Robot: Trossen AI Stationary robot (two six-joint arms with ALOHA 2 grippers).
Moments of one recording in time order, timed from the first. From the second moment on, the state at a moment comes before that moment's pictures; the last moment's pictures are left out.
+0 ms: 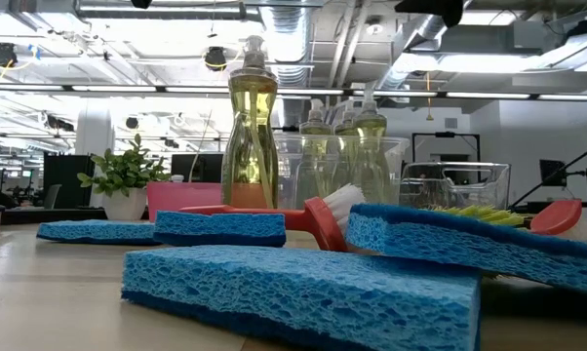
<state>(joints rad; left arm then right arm) -0.43 0.88 0.76 -0.04 -0.42 -0.29 -0.21 0.78 1.02 -0.40 0.10 0.17</state>
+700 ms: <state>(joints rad) -0.28 1.05 0.76 -0.04 -0.42 -0.23 0.05 0.77 1.02 -0.41 0.11 0.20</state>
